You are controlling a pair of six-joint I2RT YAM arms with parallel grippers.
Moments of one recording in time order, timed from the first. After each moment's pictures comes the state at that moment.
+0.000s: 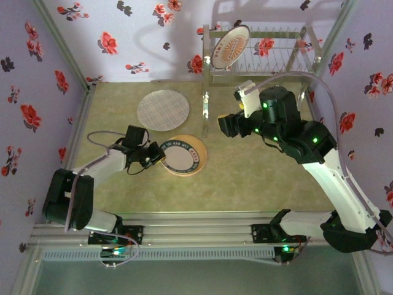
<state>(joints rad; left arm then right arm) -0.35 1.45 0.75 -0.27 0.41 -0.85 0.73 1.19 1.68 -0.97 0.03 0.06</state>
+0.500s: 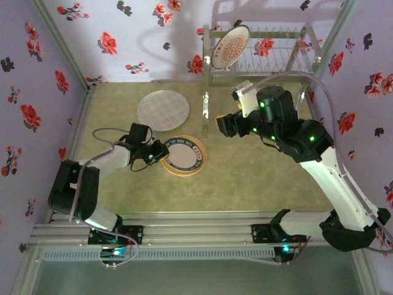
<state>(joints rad) -0.36 1.53 0.80 -0.26 0.43 -0.82 0.73 1.21 1.68 -0.97 0.03 0.06</state>
